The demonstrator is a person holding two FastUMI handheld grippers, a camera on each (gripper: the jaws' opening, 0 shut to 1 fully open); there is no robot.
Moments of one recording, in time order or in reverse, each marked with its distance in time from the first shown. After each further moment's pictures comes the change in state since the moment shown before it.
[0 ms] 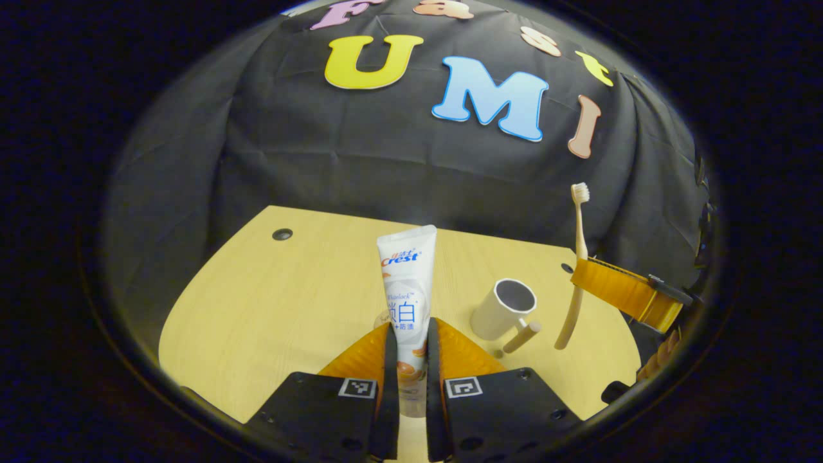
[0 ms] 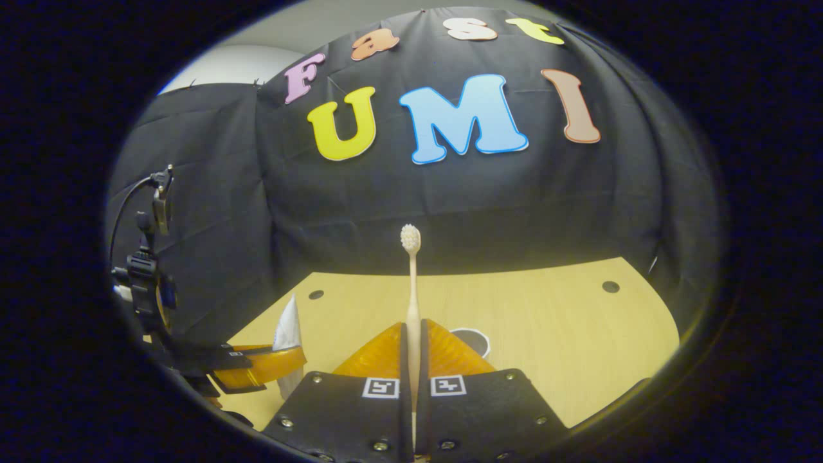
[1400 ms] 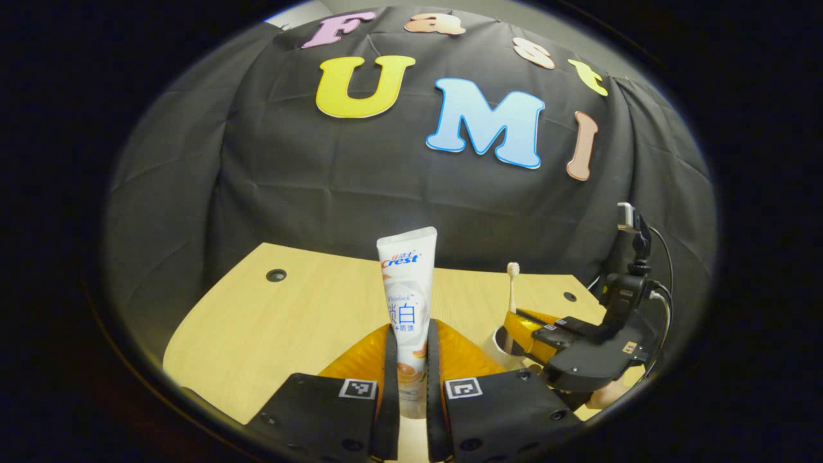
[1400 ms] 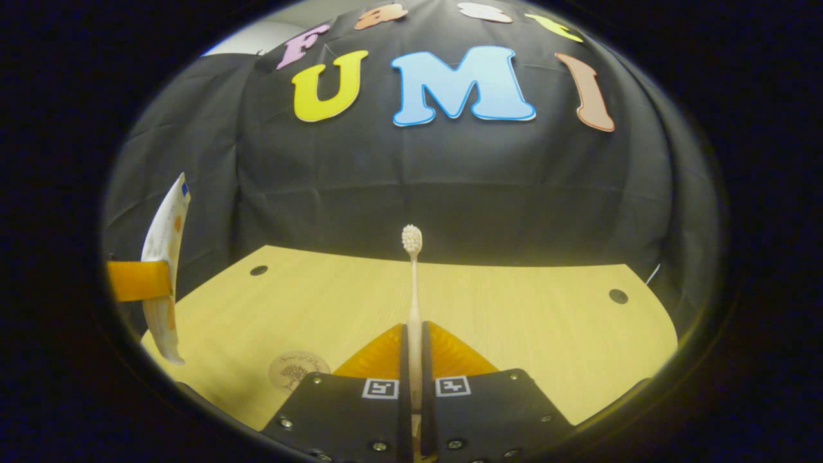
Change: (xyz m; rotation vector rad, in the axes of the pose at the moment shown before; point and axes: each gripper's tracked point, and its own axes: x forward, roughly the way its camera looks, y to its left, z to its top) left arm 0.022 0.001 0.025 0.024 -0.106 -0.010; right arm 0.112 -0.058 -0.069 -0.119 0.096 -0.099
